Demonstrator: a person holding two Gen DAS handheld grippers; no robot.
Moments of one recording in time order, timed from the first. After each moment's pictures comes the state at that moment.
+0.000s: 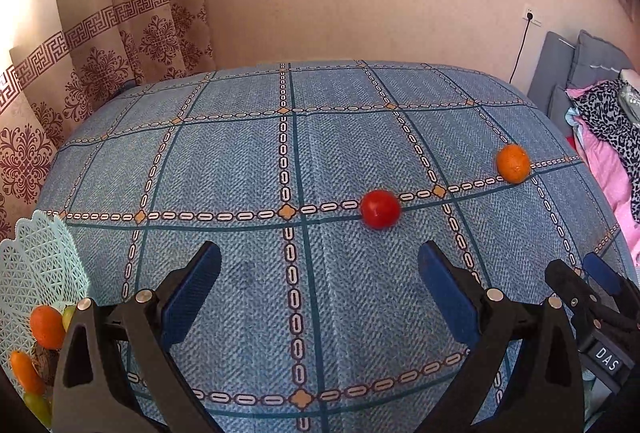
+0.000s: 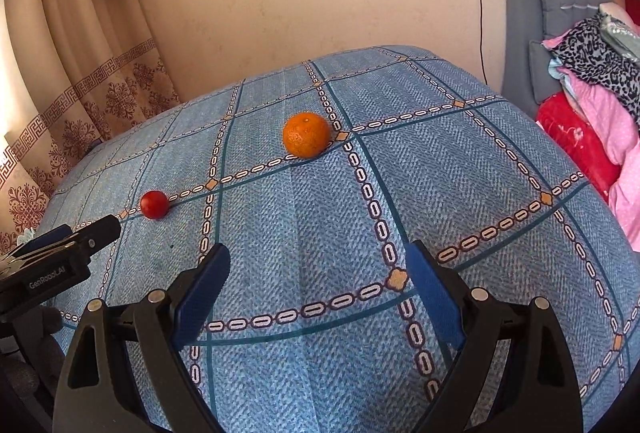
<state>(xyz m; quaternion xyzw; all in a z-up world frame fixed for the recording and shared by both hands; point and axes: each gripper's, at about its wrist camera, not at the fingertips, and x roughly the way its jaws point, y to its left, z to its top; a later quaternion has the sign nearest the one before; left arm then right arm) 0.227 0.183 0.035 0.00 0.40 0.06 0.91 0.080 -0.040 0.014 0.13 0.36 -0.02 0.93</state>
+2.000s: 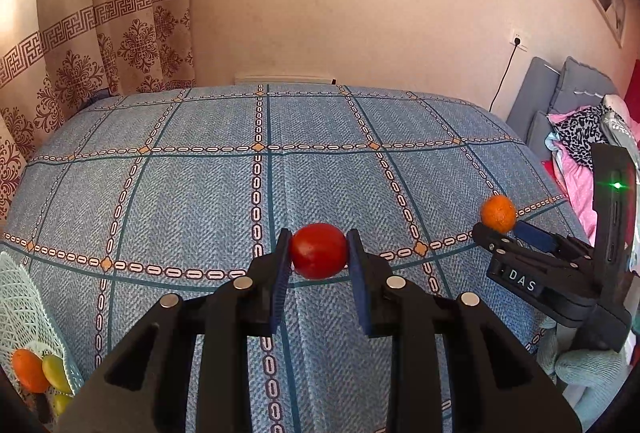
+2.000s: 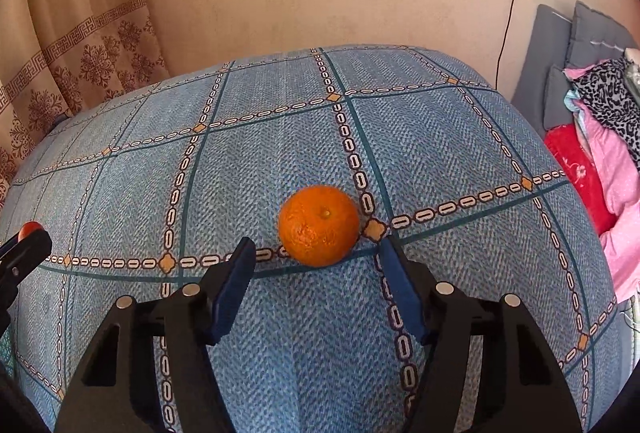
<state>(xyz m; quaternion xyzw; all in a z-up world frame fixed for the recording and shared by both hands) 0.263 0.191 0.048 -0.05 0.38 0.02 0.92 0.205 -0.032 0.015 0.05 0.41 -0.03 0.91</state>
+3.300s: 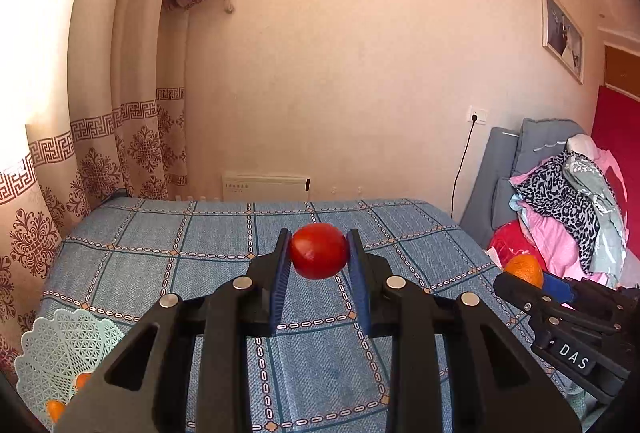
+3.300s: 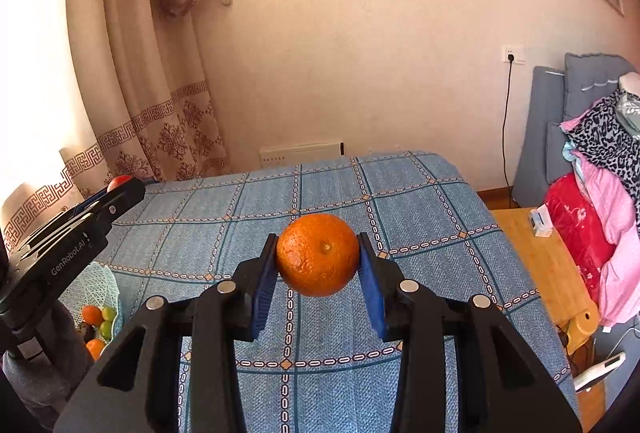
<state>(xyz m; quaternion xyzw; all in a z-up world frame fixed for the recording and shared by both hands) 0.163 0.165 0.176 -0.04 0.21 -0.01 0.98 0.041 -0.014 0.168 0.07 0.26 0.03 0.96</state>
